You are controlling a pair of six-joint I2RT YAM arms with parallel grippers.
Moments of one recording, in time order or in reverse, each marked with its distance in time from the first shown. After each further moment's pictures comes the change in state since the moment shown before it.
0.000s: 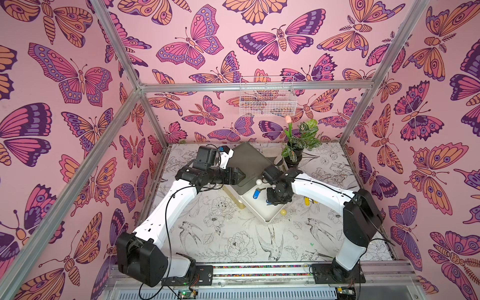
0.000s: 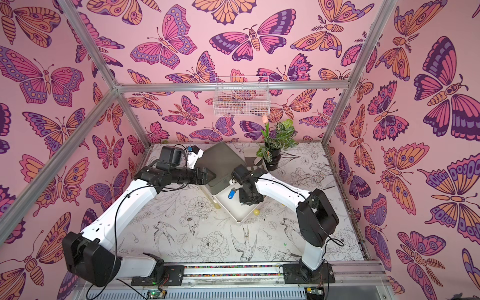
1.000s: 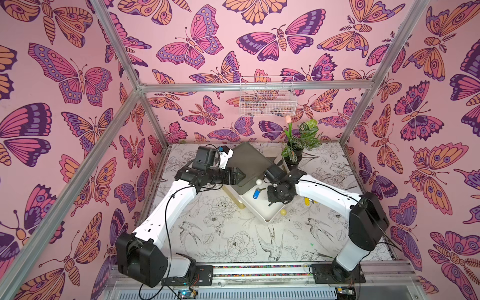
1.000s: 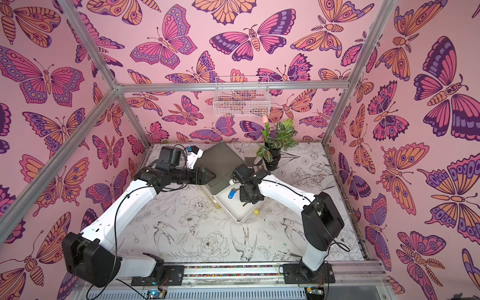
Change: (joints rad) left arm 0.008 -0.006 -0.011 0.010 0.018 0.000; right arm 0.000 -0.066 -0.036 0.068 0.033 -0.003
